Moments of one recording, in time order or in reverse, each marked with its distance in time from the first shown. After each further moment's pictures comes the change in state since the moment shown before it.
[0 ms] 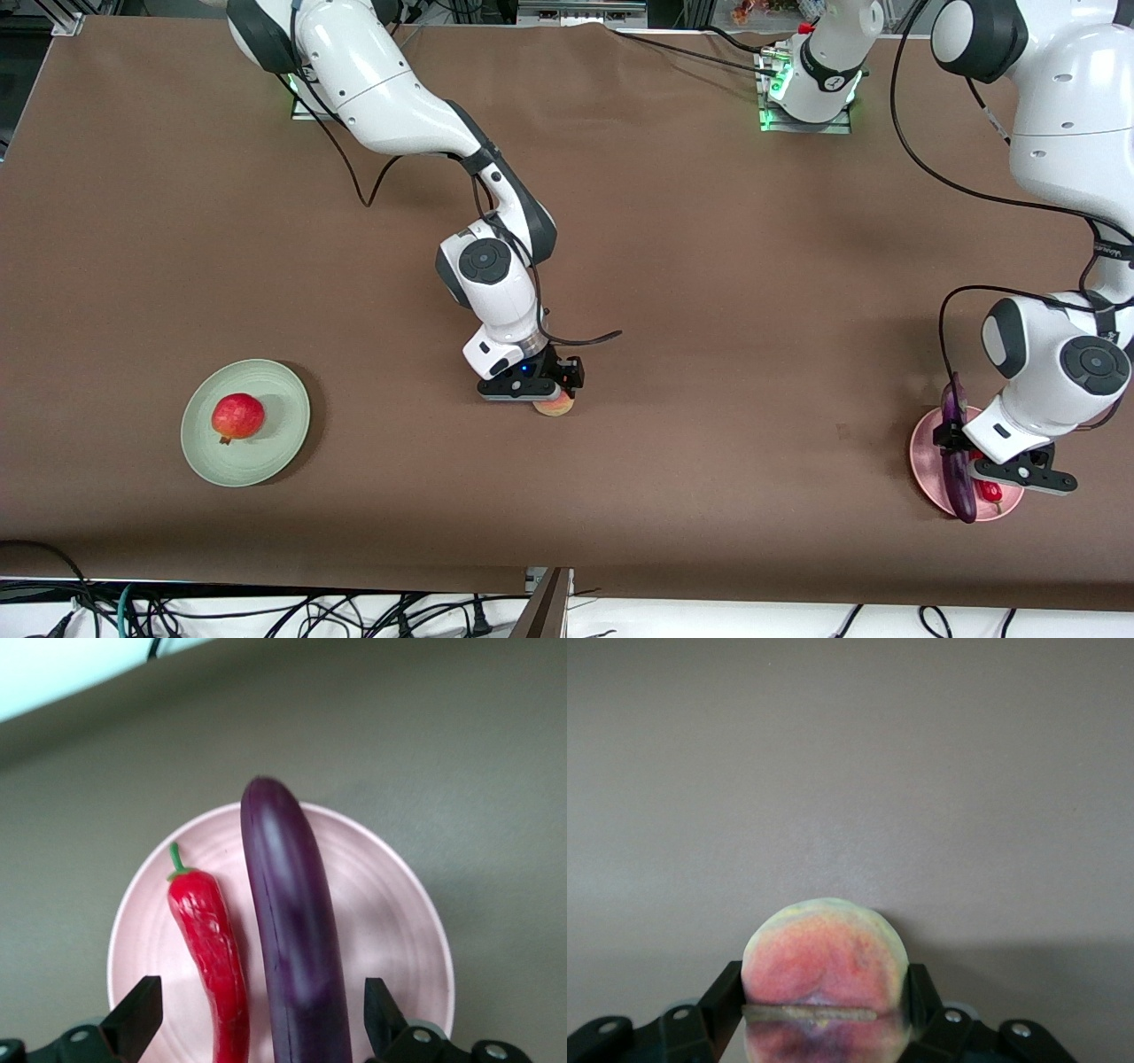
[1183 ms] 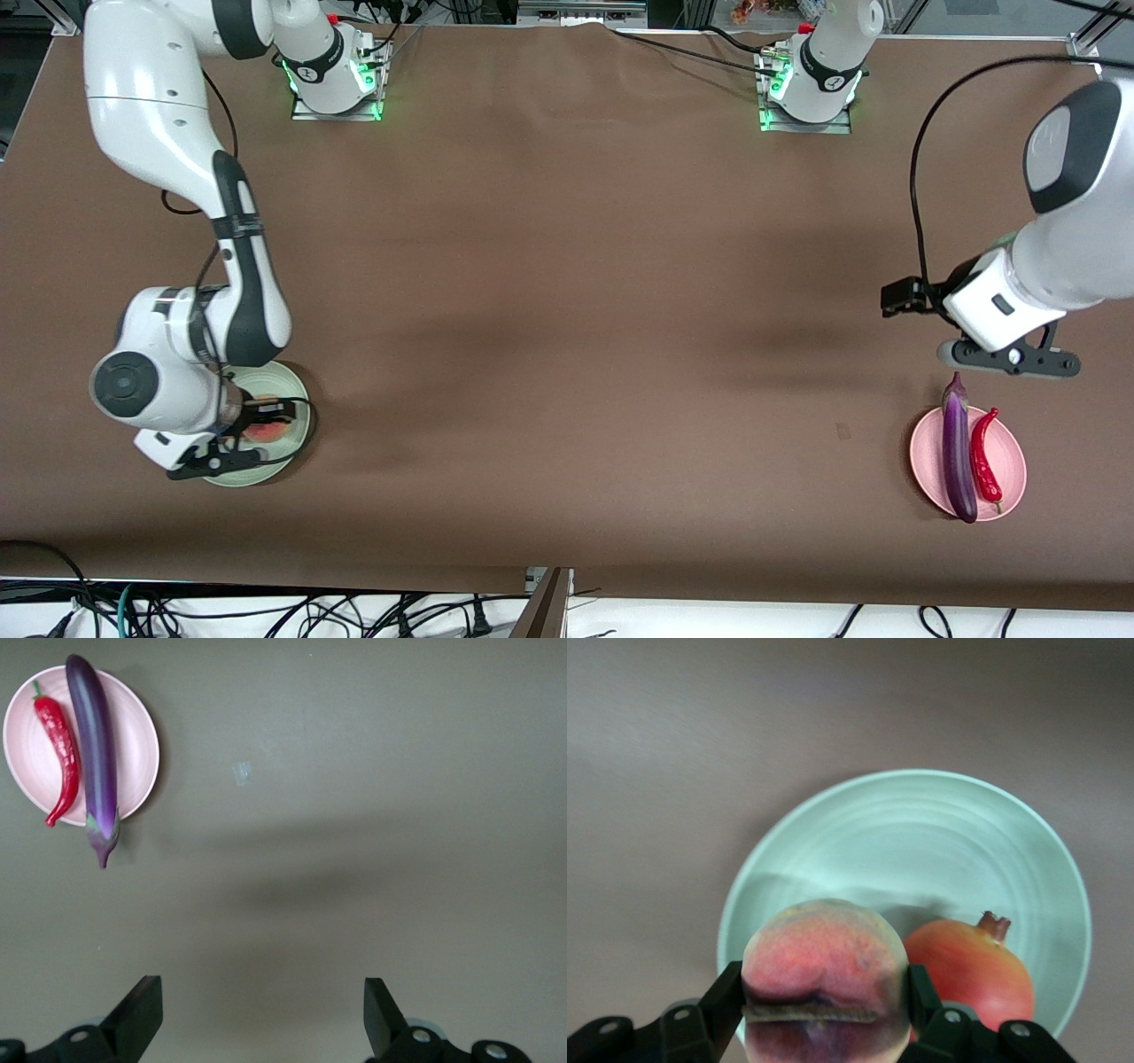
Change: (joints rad) left arm -0.047 -0.499 -0.295 0.020 -0.120 -0.899 -0.315; right arm -0.501 -0.134 -0.128 -0.012 0.015 -0.547 -0.874
